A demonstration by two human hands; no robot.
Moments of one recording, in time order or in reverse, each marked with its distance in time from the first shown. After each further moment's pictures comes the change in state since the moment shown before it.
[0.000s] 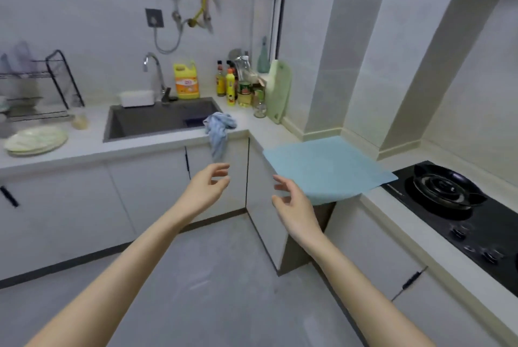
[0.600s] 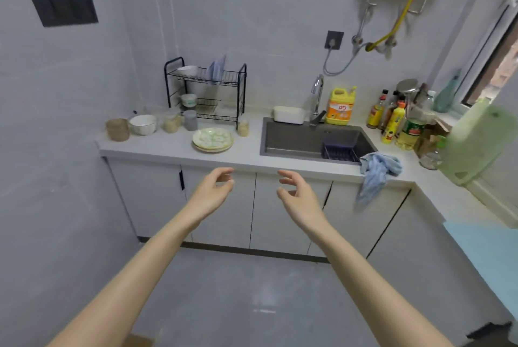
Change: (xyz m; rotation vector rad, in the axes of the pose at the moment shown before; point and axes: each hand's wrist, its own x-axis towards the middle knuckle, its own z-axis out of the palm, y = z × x) left_hand -0.002 -0.225 -0.363 -0.041 0.454 -0.289; right_hand 0.130 -0.189 0.402 0.055 -0.432 -0.220
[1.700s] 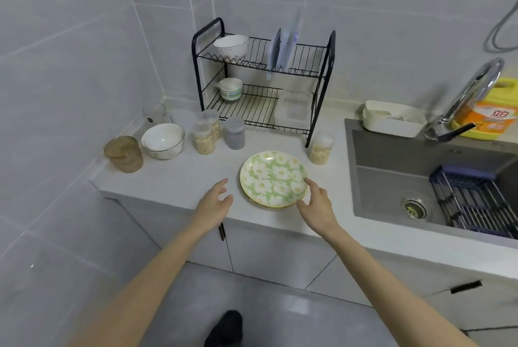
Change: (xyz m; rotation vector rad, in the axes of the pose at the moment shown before) left_hand 0.468 -0.239 -0.132 0.113 -0.003 -0.374; right_hand 0.495 0.105 0.266 -0.252 -0.215 0.281
